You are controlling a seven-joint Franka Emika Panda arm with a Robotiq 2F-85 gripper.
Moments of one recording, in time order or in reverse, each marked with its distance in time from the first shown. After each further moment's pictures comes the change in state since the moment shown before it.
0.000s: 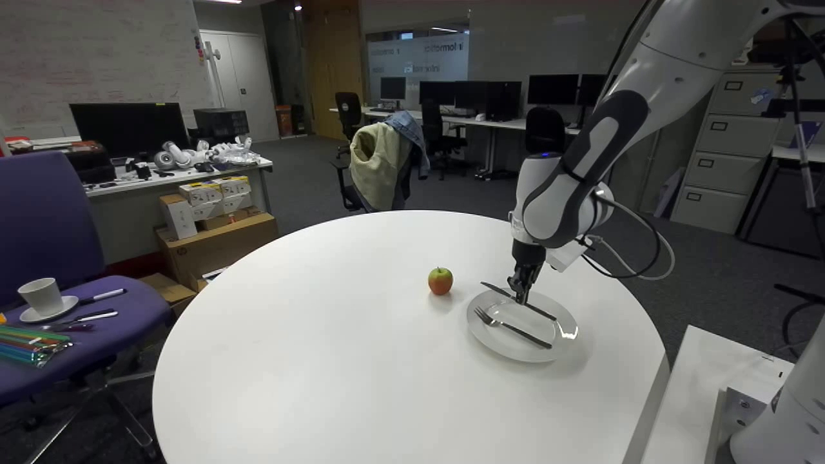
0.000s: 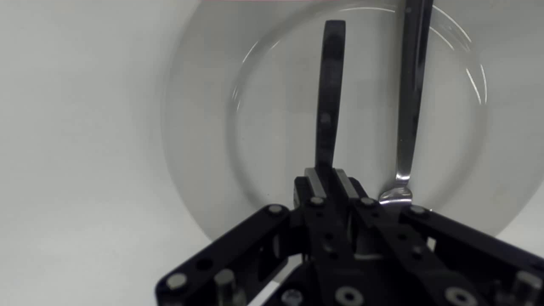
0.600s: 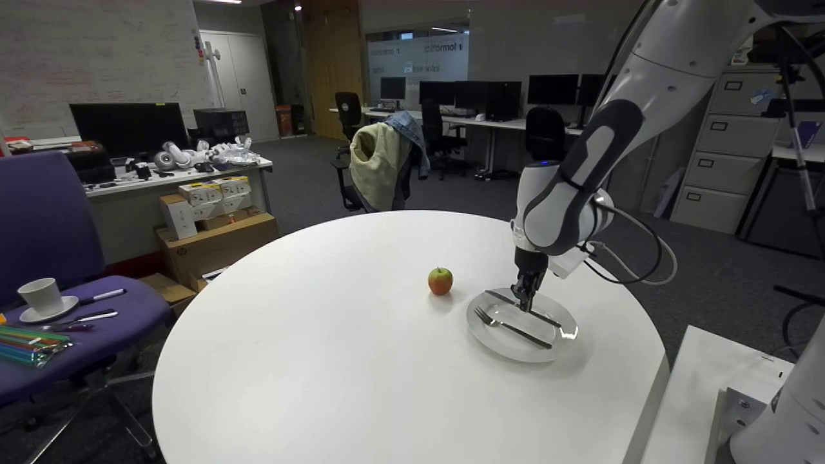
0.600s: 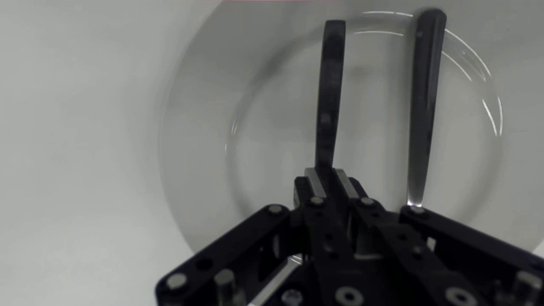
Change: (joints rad) arm 0.000 0.035 -0.006 0.000 -0.007 0.000 0.001
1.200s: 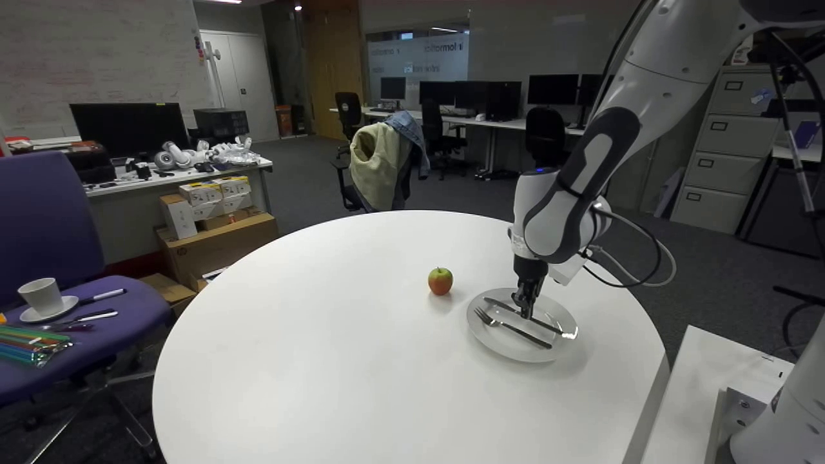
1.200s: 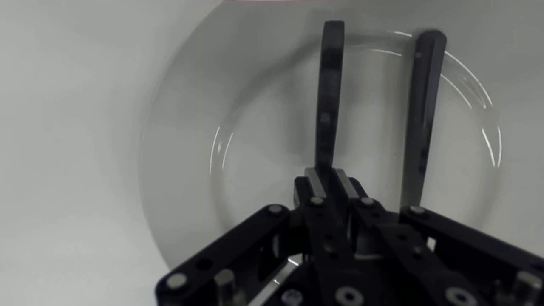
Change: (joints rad) arm 0.016 0.028 0.000 0.000 -0.035 0.000 -0.002
